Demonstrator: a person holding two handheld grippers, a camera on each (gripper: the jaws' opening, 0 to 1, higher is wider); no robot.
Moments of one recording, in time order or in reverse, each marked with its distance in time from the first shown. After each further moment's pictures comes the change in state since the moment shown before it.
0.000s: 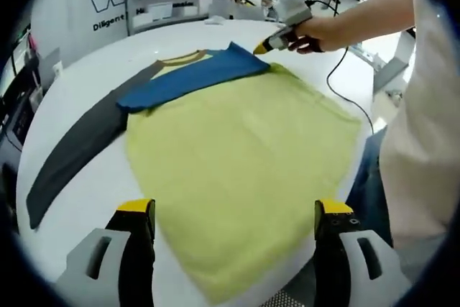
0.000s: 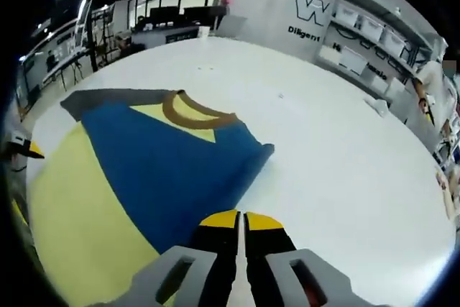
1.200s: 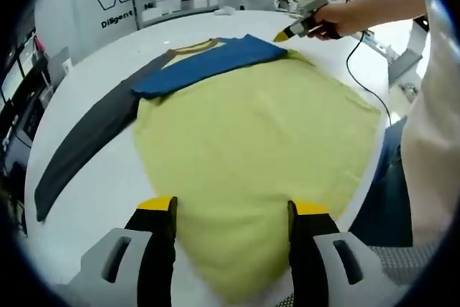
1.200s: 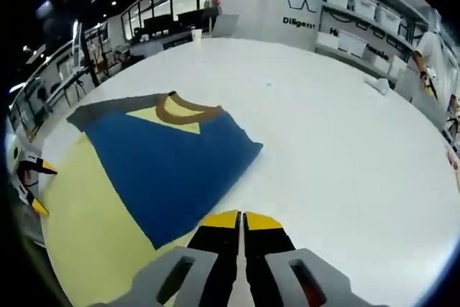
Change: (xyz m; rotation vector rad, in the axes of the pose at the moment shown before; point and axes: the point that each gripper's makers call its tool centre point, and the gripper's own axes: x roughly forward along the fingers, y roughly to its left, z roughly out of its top) left arm 0.007 0.016 -0.010 -0.003 0.044 0.099; right arm -0.009 -0.020 -0.013 0.069 0.012 0.067
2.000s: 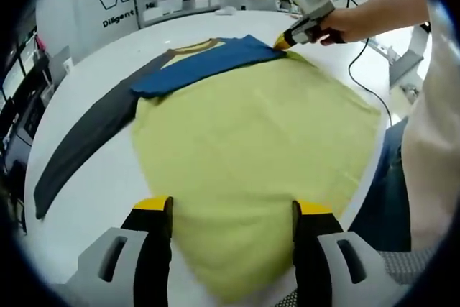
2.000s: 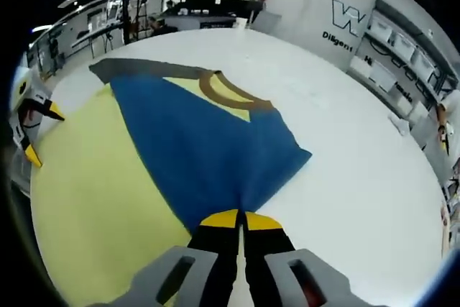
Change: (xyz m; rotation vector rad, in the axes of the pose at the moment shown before) left arm 0.001 -0.004 0.000 -0.006 -0.001 0.006; right arm 0.010 0.031 -0.018 -0.232 0.039 0.046
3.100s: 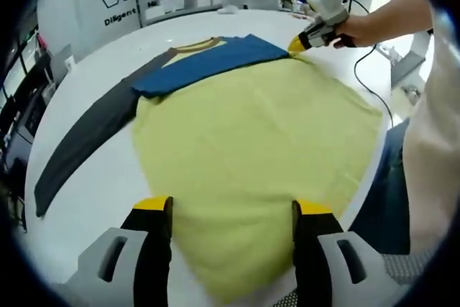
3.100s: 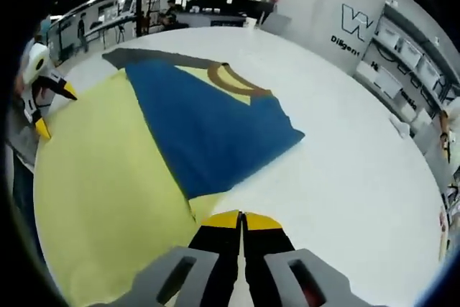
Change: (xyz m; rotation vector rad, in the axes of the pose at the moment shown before) left arm 0.000 0.000 -0.001 -0.010 0.007 0.008; right arm -0.026 -0.006 -0.020 -0.084 -0.025 0.004
